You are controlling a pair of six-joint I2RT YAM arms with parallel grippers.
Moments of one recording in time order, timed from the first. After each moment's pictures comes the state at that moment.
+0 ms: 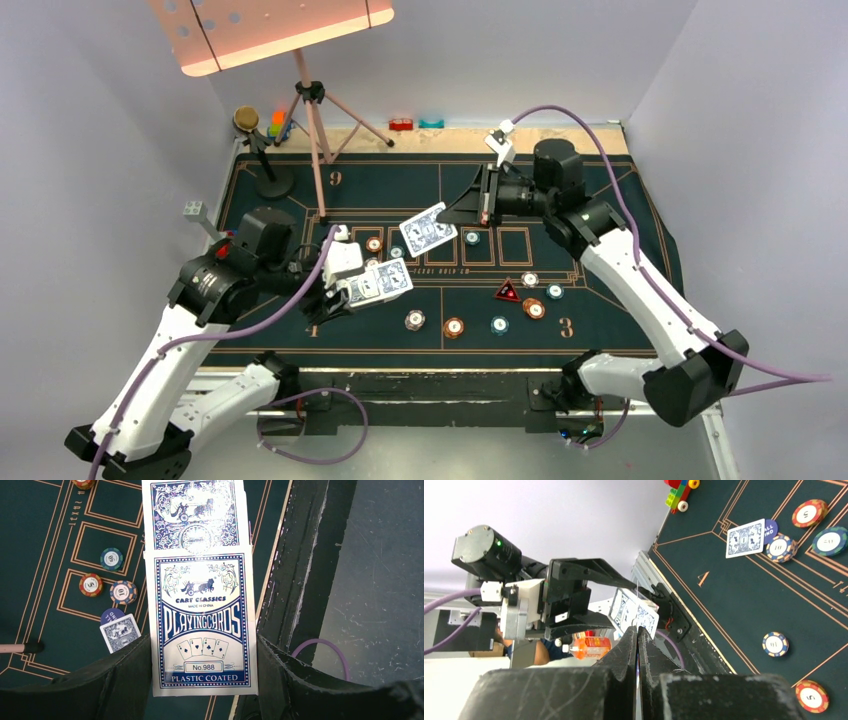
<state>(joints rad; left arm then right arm) -0.52 0.85 1.19 -1.17 0.56 0.55 0.50 1.21 1.22 -0.34 -0.76 0.86</state>
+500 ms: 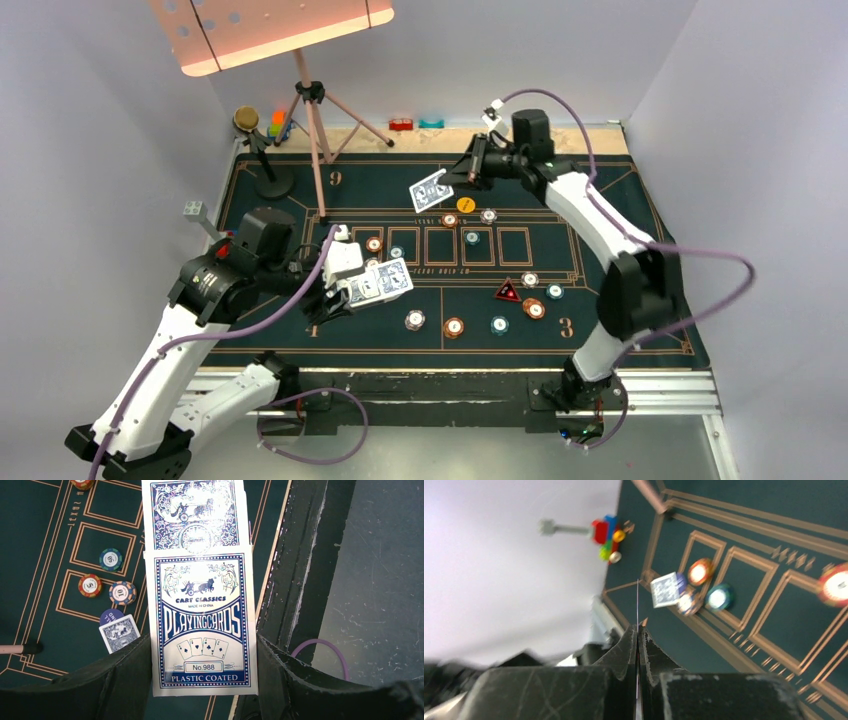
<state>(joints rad) -0.52 0.85 1.19 -1.17 0.57 0.55 0.34 1.59 1.38 -0.29 -0.76 0.79</state>
